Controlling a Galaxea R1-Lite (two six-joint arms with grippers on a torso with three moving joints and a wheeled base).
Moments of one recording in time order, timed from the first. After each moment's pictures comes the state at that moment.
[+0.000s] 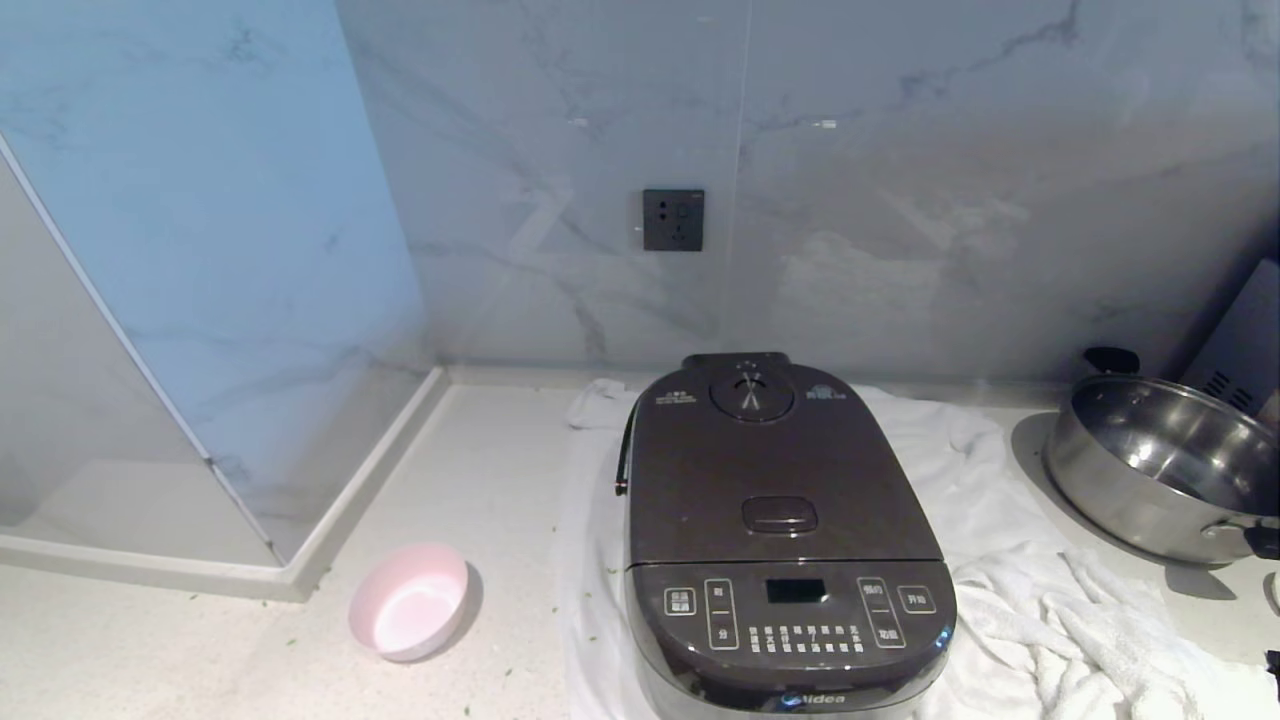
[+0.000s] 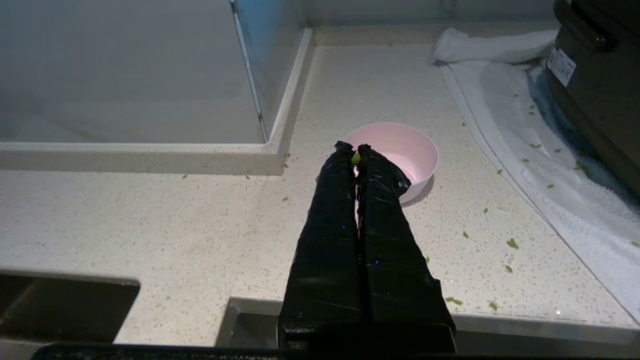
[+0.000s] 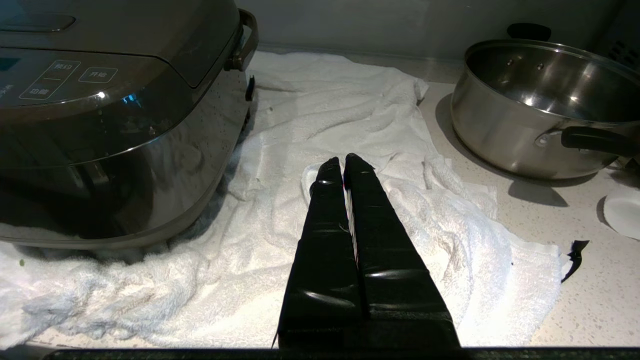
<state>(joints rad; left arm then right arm) 0.00 0.00 0.00 0.01 -0.03 0.08 0.01 0.00 0.00 0.00 0.03 -0.06</state>
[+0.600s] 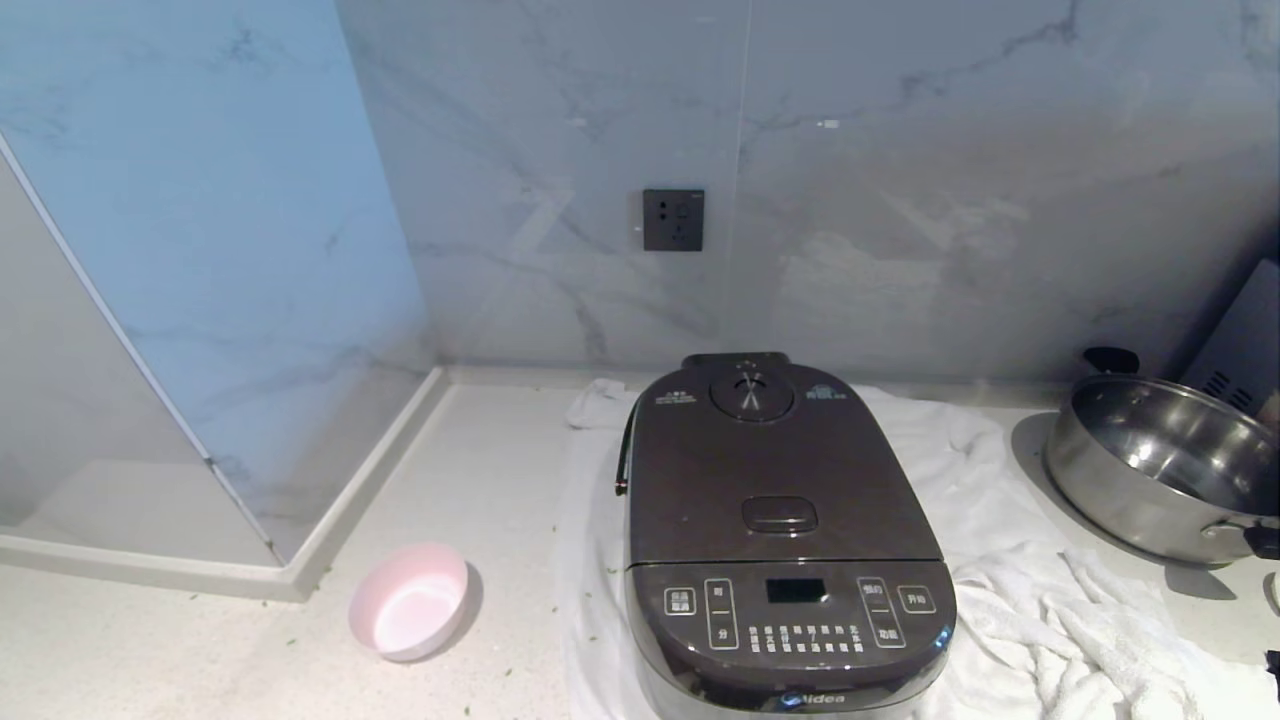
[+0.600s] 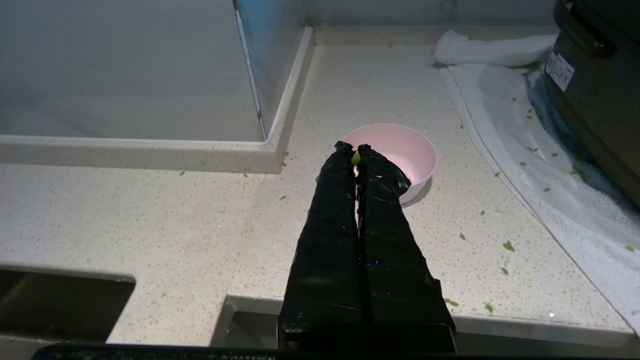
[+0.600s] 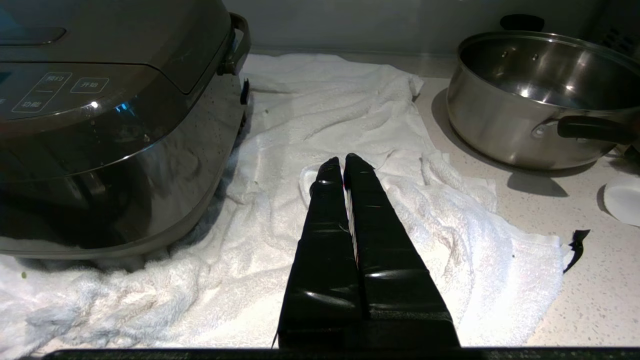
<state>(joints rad) 0.00 0.00 0.00 0.01 -0.02 0.06 0.01 0.00 0.00 0.00 0.00 -0.02</state>
